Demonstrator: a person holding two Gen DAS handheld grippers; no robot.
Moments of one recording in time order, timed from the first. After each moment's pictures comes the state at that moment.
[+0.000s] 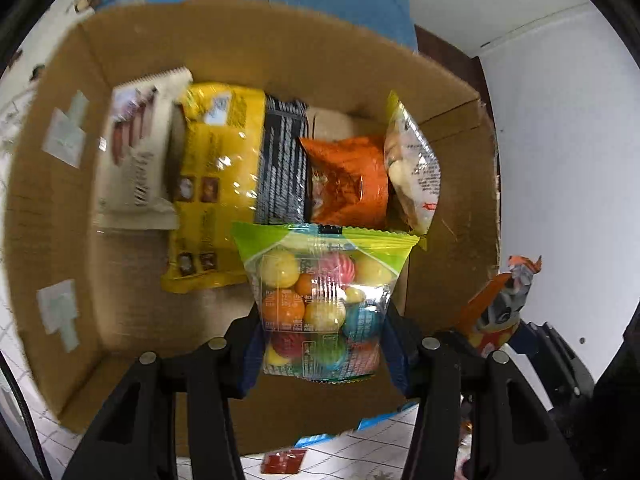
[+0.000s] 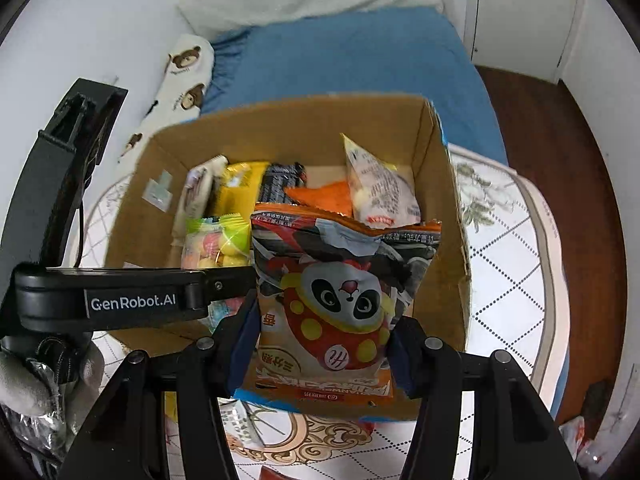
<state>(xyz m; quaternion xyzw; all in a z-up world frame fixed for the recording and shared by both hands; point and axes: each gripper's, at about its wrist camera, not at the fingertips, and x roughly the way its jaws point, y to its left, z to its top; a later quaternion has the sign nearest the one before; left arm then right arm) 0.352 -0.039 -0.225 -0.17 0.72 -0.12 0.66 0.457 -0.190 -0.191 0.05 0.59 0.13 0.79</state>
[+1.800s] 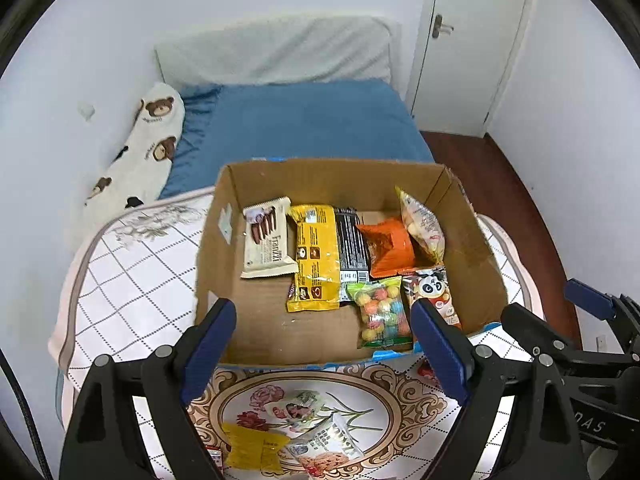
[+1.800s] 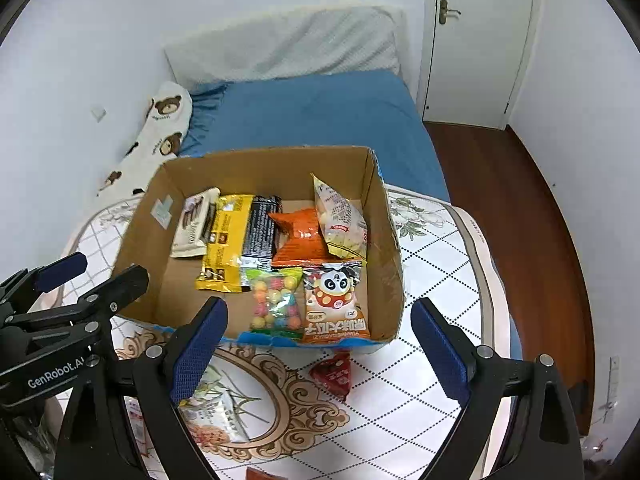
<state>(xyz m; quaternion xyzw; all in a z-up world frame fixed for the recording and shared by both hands) 0.228 -0.007 -0.080 -0.02 0.49 -0.03 0.87 0.342 -0.198 -0.107 0.02 0.48 0.06 0.87</state>
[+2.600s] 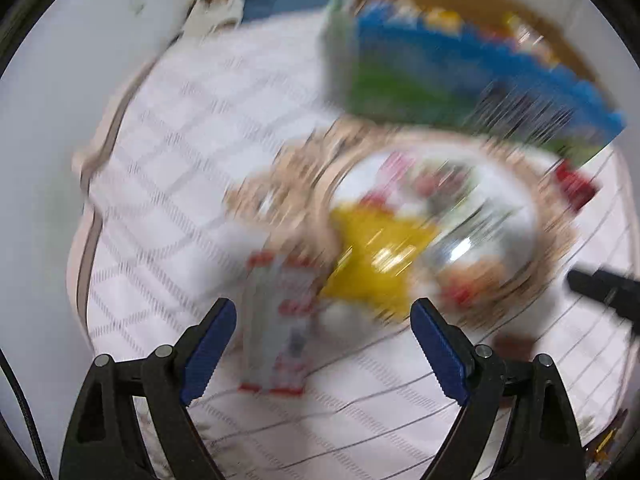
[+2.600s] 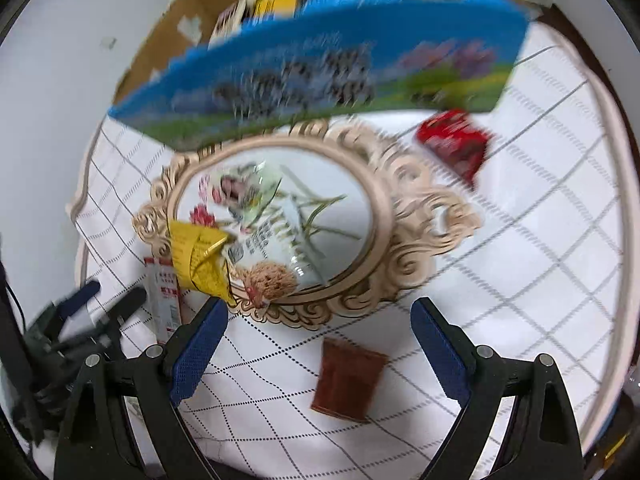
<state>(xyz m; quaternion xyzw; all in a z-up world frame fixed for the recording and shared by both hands) 0.087 0.100 -0.232 0.01 0.64 0.07 0.77 0.241 -0.137 -0.271 0.10 0.66 0.14 0.73</state>
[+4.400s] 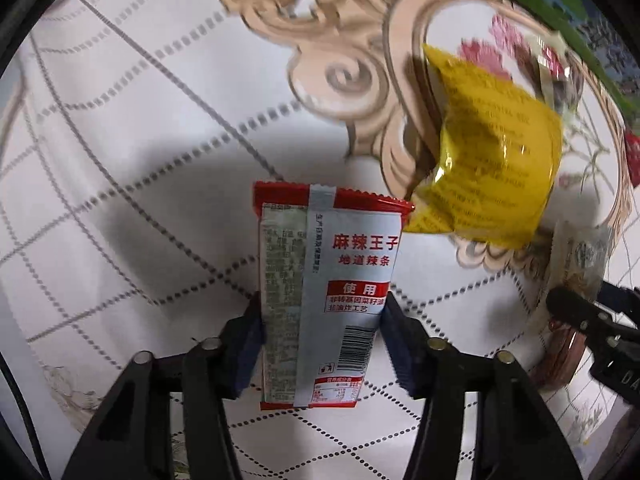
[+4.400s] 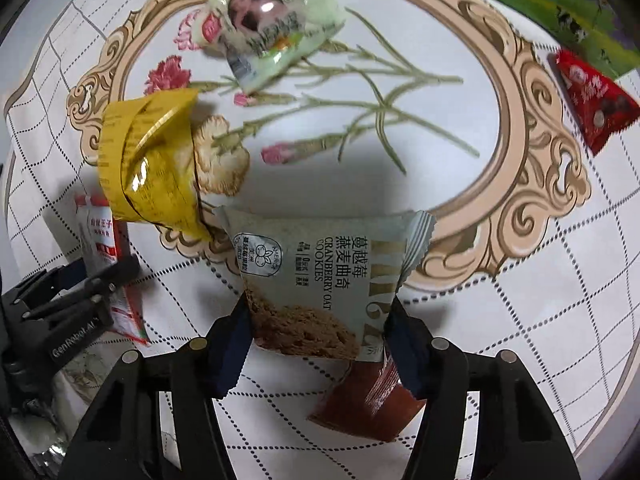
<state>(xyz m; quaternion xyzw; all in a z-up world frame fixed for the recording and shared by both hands) 0.051 0.107 -0.349 -0.07 0.73 0.06 0.68 0.189 -0.030 -0.374 -0.03 0.73 0.13 0.67</state>
